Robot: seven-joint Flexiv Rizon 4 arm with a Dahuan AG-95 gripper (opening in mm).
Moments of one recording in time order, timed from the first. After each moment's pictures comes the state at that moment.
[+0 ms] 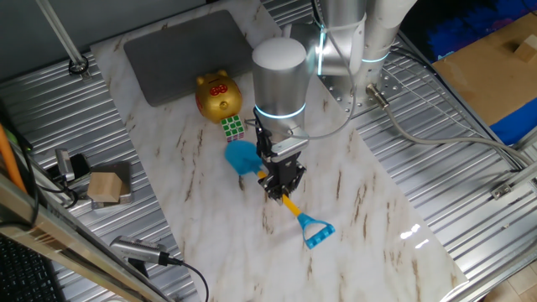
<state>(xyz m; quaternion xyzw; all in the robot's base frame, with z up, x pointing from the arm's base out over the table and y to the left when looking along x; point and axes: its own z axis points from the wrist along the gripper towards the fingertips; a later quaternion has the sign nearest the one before) 0.418 0.264 0.058 -0.74 0.66 0.07 0.14</state>
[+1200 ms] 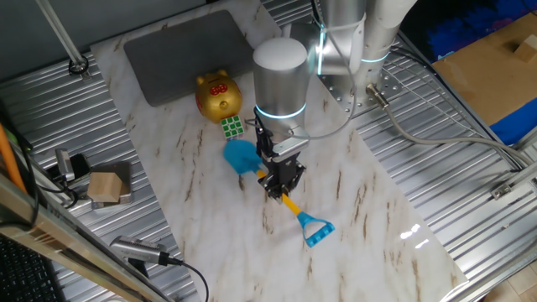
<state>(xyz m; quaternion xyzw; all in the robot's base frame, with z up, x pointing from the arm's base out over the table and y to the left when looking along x) 0.418 0.260 0.054 -0.74 0.65 0.06 0.14</state>
